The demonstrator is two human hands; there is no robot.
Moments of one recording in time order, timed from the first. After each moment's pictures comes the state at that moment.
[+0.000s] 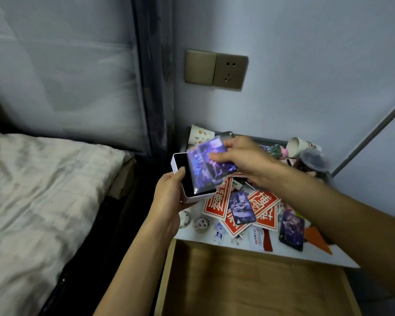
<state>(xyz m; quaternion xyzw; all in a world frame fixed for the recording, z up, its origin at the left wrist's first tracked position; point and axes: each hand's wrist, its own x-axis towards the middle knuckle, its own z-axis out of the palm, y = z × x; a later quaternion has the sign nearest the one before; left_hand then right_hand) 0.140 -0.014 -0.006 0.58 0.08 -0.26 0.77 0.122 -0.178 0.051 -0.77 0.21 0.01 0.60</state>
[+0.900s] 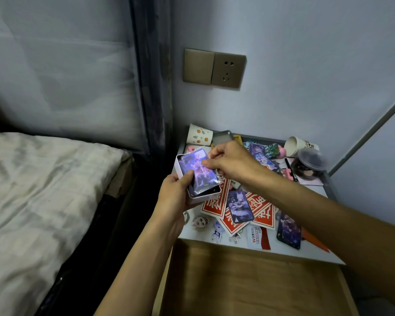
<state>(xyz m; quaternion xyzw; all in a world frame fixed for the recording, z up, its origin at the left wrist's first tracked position) 0.130 -0.023 -0.002 0.56 0.06 -0.27 0.78 0.124 -0.167 0.038 -0.89 0.18 -0.02 0.43</state>
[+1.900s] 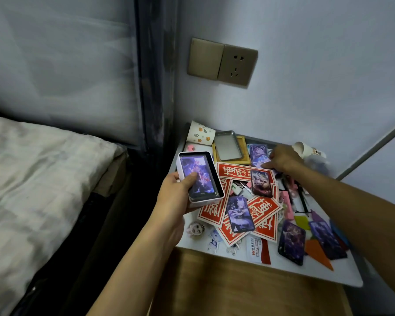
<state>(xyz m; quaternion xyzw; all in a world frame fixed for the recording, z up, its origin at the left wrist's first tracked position) 0.133 -0.033 -0.004 0.58 0.08 -0.27 0.77 0.171 -0.365 -0.040 -0.94 0.33 0.07 0.08</state>
